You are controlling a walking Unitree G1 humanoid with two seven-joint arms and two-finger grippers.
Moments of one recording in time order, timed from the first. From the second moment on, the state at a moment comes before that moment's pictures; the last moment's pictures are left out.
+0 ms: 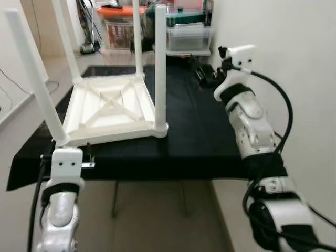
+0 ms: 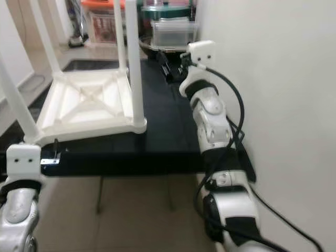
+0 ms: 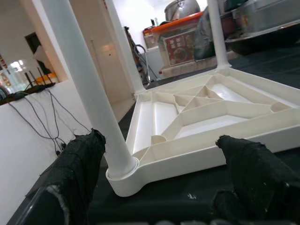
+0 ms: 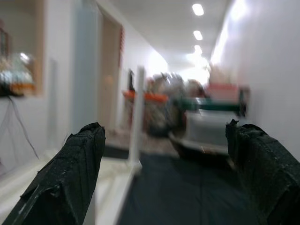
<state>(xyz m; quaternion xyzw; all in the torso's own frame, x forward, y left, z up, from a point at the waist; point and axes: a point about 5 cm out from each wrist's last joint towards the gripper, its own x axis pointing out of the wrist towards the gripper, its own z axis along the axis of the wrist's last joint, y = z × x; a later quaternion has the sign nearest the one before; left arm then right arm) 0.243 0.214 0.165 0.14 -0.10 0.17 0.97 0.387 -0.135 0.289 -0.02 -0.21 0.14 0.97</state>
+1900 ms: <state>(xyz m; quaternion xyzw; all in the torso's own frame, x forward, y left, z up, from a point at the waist) 0.237 0.198 0.168 0.11 -0.12 0.08 0.98 0.370 -0.157 0.181 -0.03 0.00 0.07 1.00</state>
